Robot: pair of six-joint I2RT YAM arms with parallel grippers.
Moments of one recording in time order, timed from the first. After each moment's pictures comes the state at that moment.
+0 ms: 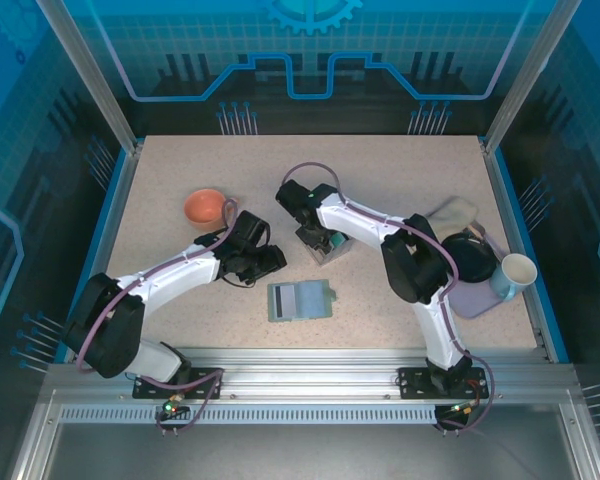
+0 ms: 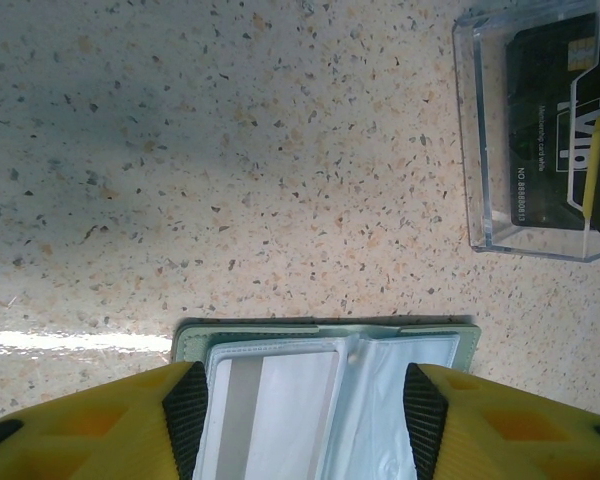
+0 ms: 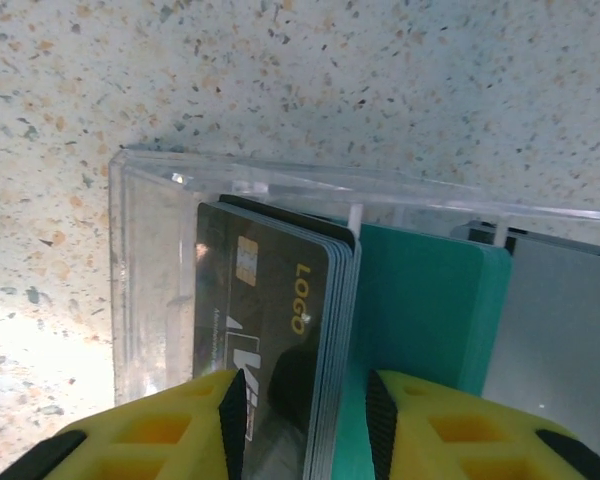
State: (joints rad) left arm -0.53 1.44 0.86 -0.50 0.14 -0.98; right arm 0.73 2.16 1.77 -1.02 0.38 0.05
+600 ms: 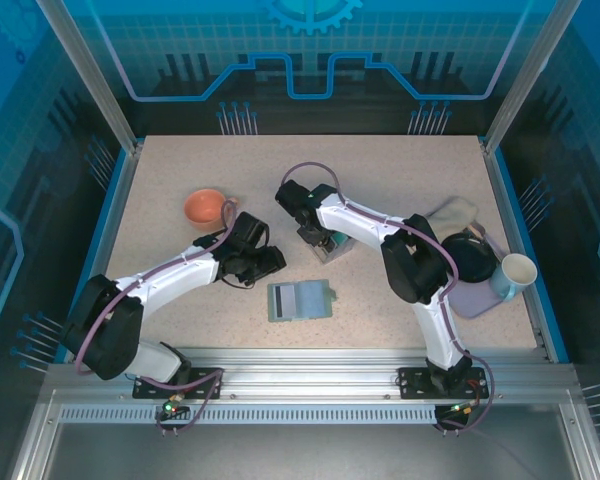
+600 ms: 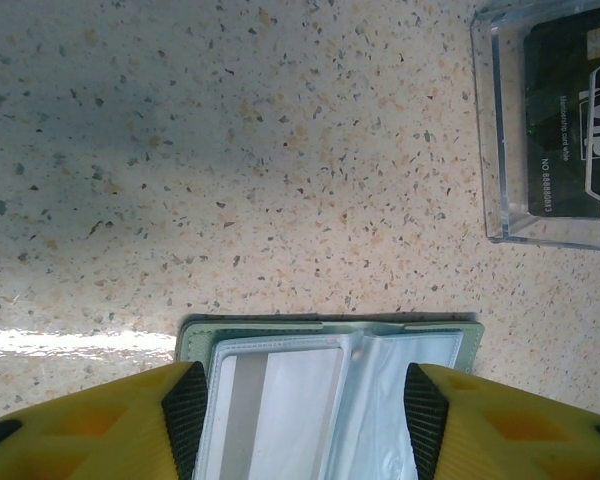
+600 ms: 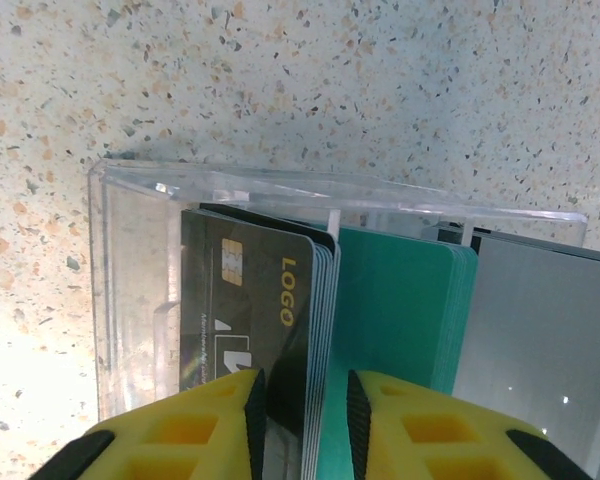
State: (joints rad) left arm -0.53 1.43 0.85 -0.49 0.14 -0.98; right arm 0.73 2.16 1.77 -1.01 0.44 0.03
